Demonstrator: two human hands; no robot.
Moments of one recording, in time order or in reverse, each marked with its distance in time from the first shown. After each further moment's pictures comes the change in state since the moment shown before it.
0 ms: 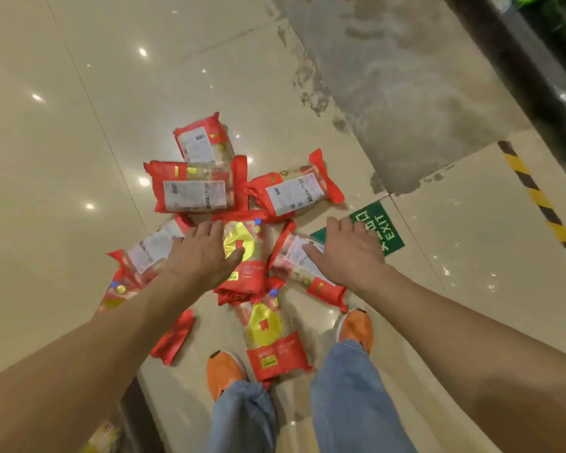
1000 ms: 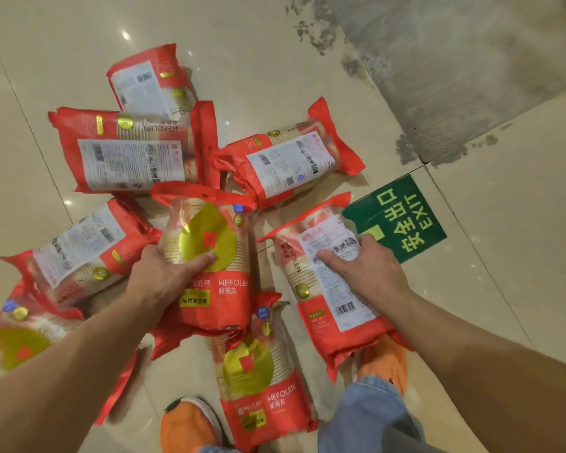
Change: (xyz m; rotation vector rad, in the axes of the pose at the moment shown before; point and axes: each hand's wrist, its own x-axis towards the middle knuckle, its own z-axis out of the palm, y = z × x) left_hand 0.143 -0.043 0.209 -0.940 0.046 -0.542; right_hand 0.142 0.052 0.216 0.620 0.037 0.284
